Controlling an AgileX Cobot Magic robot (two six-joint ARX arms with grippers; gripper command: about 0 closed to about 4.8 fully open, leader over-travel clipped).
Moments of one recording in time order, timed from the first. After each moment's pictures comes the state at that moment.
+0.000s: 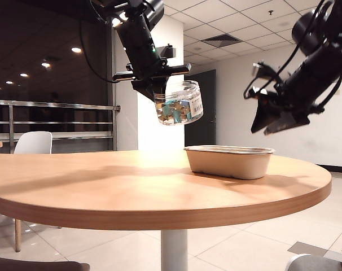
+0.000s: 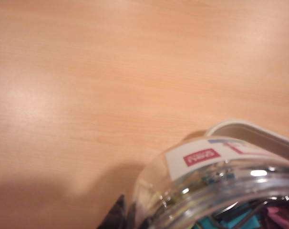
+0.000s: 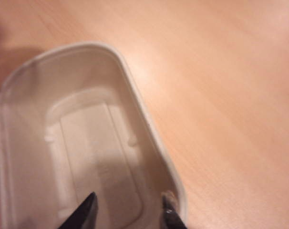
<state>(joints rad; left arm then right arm) -0.49 2.22 2.18 -0.69 -0.07 -0.06 0.15 1.77 1.17 -0.06 -0.31 -0.05</state>
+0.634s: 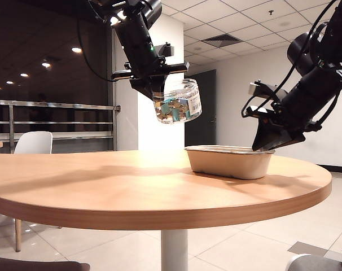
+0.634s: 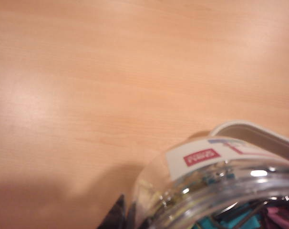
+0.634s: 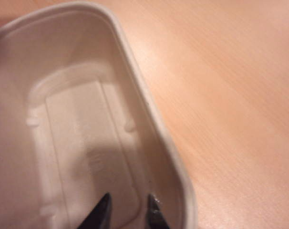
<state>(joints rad) -0.49 2.21 2.18 -0.69 -0.07 -0.06 0.15 1.84 1.17 -0.04 -0.32 -0.05</state>
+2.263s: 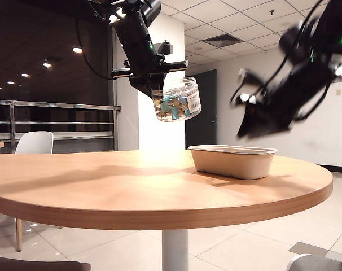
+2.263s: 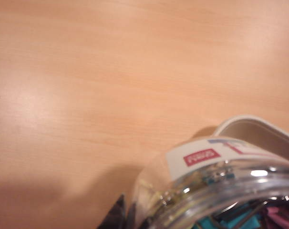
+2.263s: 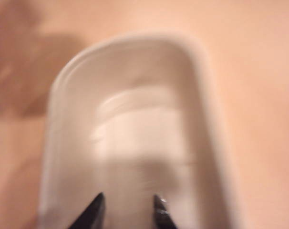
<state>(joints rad) -0.49 2.21 2.18 -0.69 -0.07 -0.06 0.19 1.81 1.17 0.00 -0.35 -0.06</state>
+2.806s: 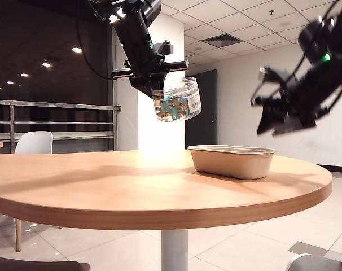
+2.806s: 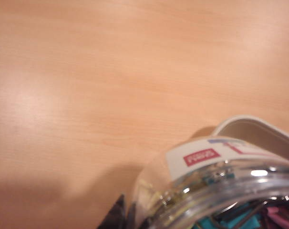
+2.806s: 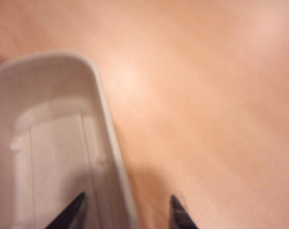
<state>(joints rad) -0.49 2.21 2.18 -0.70 -0.07 -0.06 0.10 1.82 1.18 0.03 -0.31 -0.07</state>
